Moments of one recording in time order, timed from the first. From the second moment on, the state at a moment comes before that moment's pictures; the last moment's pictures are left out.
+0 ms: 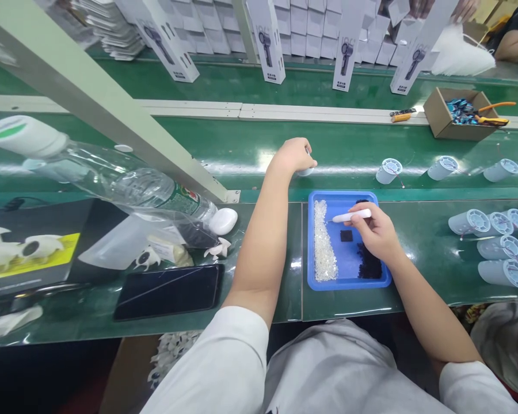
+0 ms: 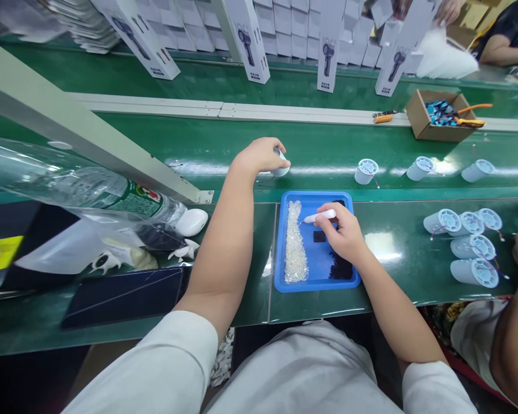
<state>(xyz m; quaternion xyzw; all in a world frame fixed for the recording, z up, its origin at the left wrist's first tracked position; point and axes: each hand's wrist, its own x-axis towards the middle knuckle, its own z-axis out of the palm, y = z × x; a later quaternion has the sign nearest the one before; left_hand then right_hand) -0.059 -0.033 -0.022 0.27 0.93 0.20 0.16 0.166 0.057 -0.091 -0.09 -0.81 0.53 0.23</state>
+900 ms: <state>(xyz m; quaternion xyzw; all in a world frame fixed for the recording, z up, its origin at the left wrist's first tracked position) -0.056 -0.032 -0.019 0.28 0.92 0.22 0.15 0.166 0.066 -0.094 -0.18 -0.81 0.40 0.40</state>
